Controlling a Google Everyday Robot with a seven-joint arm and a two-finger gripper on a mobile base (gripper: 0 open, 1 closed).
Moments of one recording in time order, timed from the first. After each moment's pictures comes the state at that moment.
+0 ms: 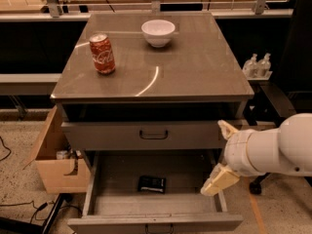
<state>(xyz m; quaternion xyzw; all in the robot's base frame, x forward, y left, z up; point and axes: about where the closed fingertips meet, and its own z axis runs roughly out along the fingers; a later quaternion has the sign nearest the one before) 0.441 -0.154 0.748 -0.56 0.76 0.03 0.32</state>
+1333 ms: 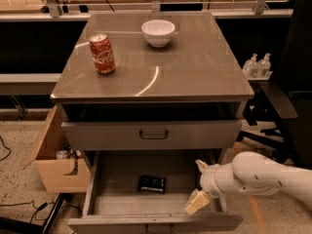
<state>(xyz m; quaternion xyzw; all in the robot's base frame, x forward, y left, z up) 0.467 -0.128 0.517 -0.54 0.78 0.16 0.28</state>
